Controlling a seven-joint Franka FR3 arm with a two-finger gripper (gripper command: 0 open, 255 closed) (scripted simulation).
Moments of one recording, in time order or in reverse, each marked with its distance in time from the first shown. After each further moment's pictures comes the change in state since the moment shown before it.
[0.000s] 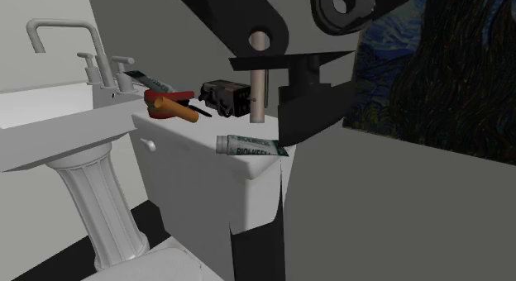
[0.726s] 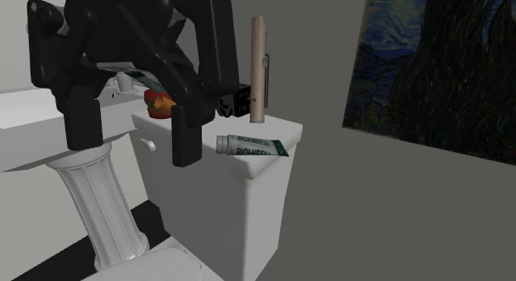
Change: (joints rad) arm -0.084 0.360 0.058 0.174 0.109 0.189 0.326
